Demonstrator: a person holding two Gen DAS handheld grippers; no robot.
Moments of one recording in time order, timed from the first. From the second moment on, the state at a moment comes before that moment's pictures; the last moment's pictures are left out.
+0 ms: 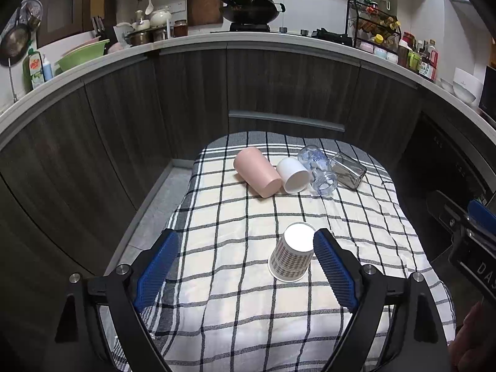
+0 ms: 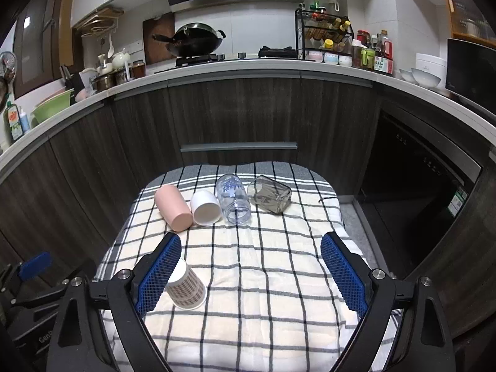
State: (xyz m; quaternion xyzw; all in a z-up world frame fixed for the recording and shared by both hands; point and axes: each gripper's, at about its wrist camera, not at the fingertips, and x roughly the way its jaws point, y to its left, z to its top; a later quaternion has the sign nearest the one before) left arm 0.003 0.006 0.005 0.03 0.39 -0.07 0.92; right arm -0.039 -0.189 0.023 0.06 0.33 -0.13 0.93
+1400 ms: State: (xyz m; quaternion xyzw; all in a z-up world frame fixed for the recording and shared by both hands) left arm -0.006 0.005 0.007 0.03 0.38 -0.07 0.92; right arm -0.053 -0.189 0.026 0.06 0.32 -0.13 0.94
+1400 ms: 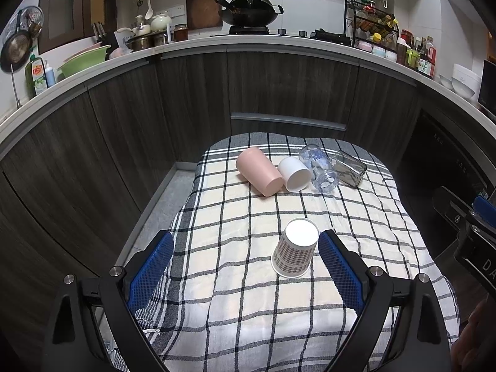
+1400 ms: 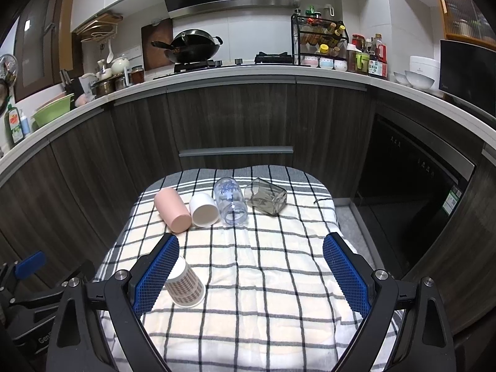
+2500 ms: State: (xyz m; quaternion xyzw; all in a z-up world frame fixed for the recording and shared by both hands) left arm -0.004 0.000 0.002 0.03 0.41 -0.08 0.91; right arm -0.052 -0.190 0.023 0.06 0.32 -0.13 0.94
